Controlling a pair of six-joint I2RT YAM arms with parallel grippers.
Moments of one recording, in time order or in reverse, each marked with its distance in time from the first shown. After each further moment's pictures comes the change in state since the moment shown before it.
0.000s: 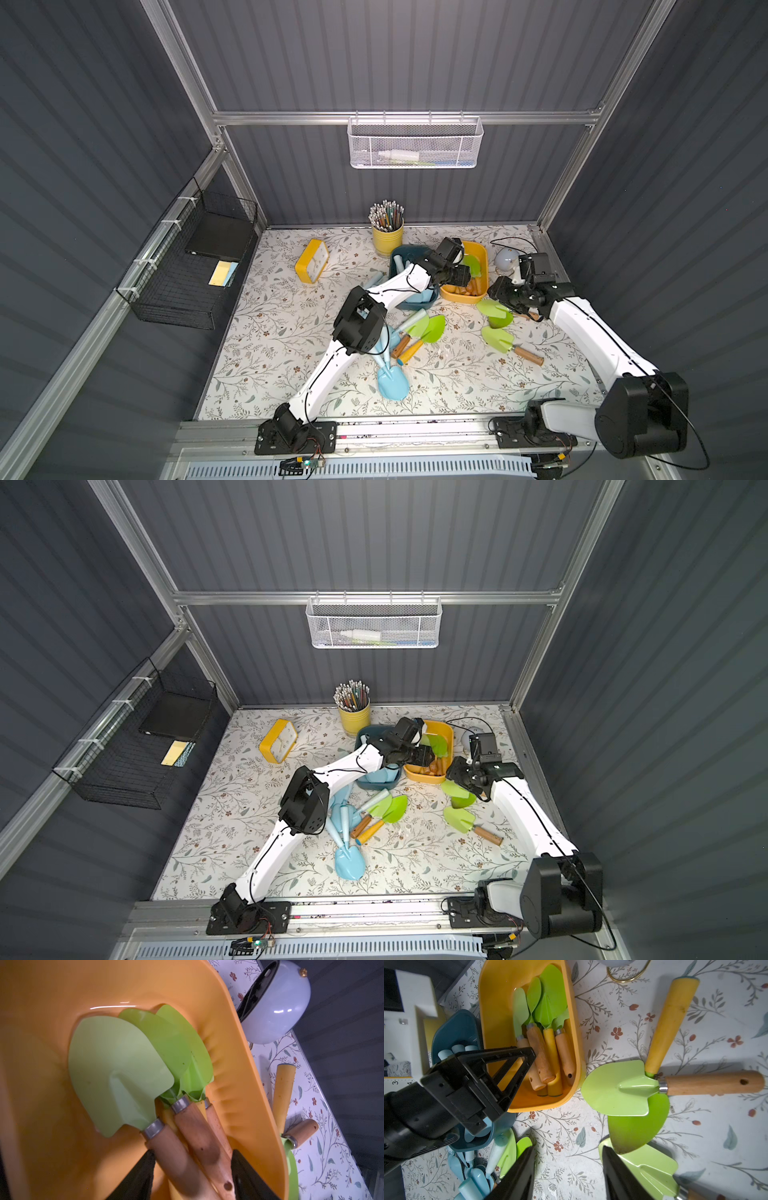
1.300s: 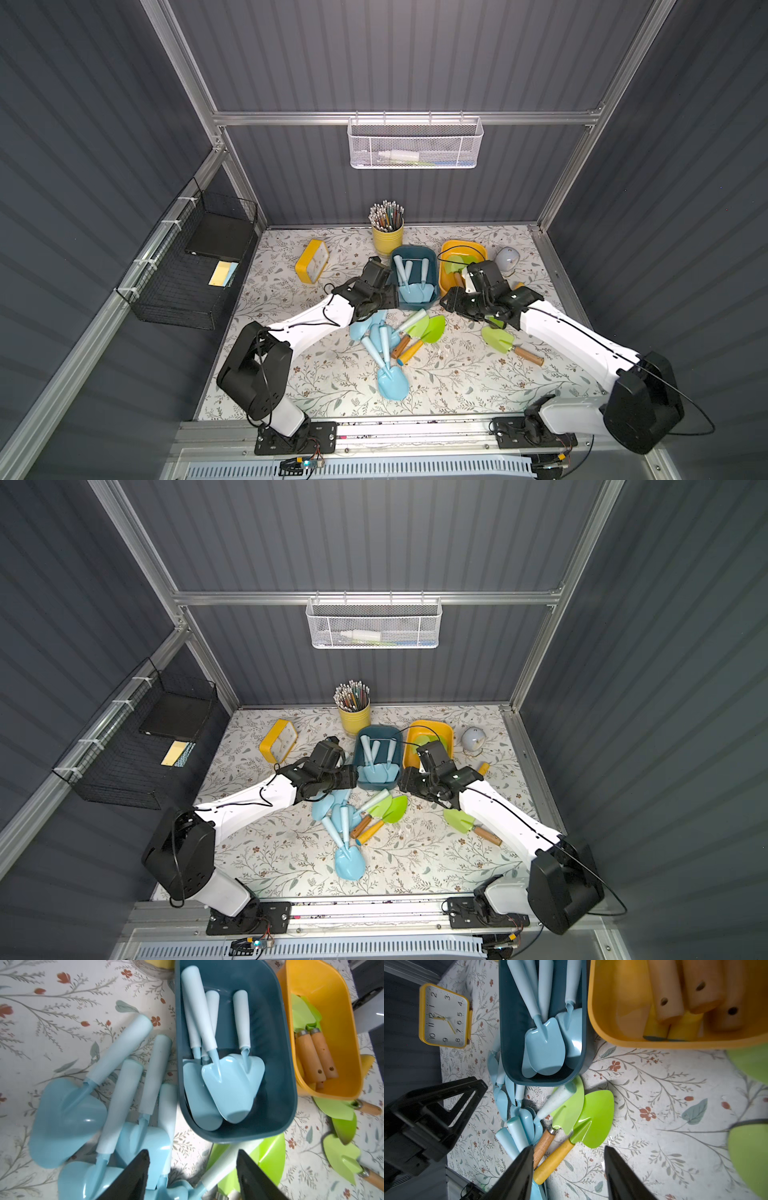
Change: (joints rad) left arm 0.145 -0.963 -1.199 0.143 -0.232 -0.106; right arm 0.431 0.068 0.009 0.104 -0.024 0.175
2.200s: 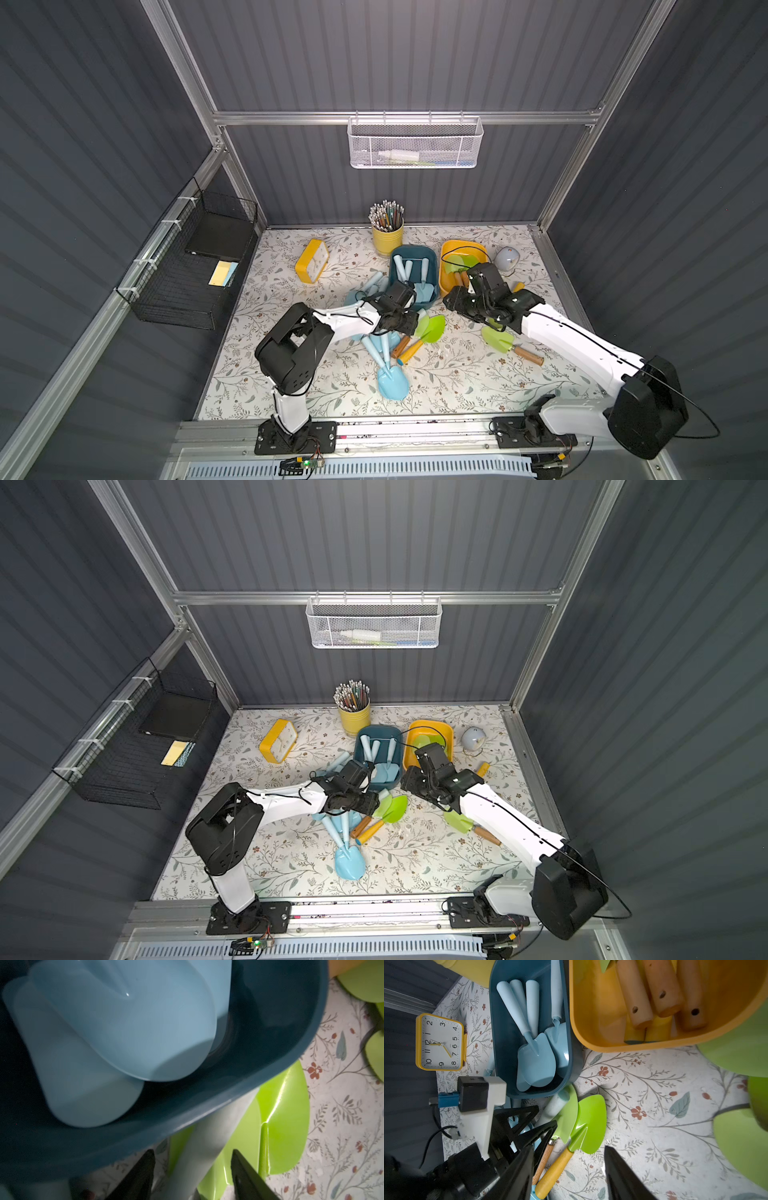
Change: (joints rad) left arm -0.124 0.257 0.015 0.081 0.117 0.227; right arm 0.018 -0.052 -0.022 0.001 0.111 0.105
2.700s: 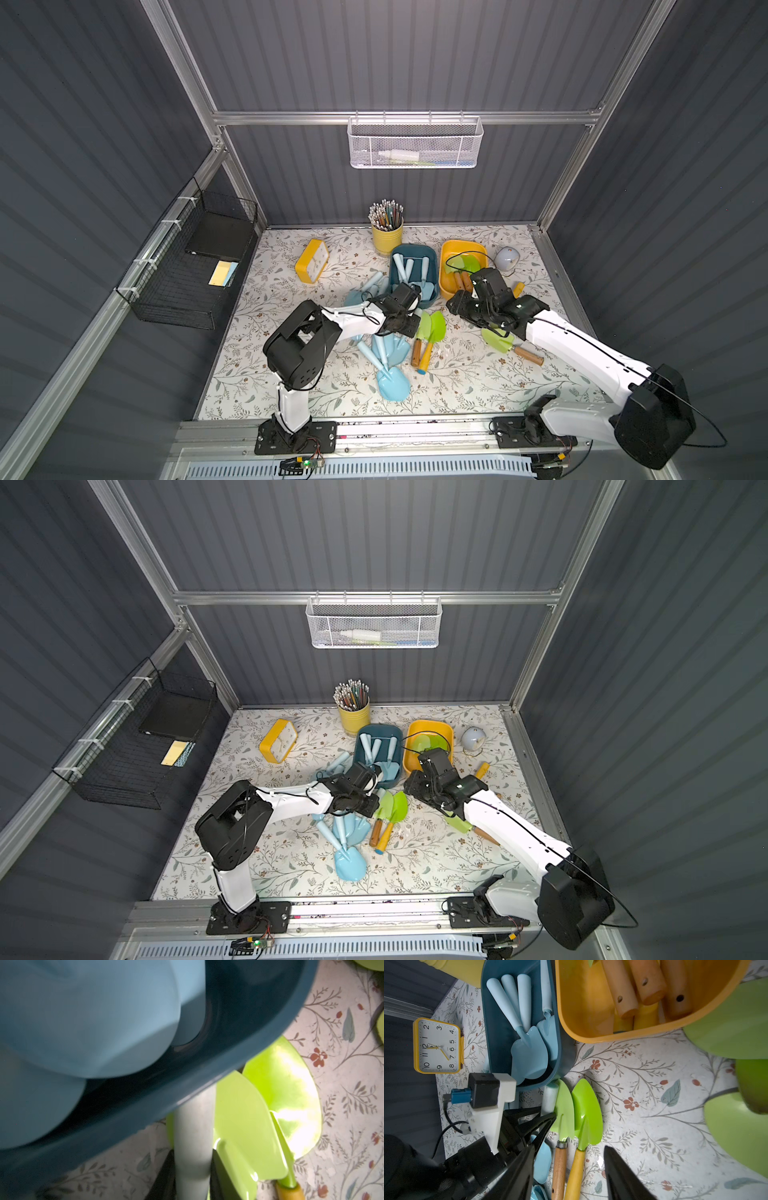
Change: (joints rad) left arm -0.015 0.040 0.019 0.010 0.018 0.068; right arm 0.000 -0.051 -0.055 0.000 0.012 0.041
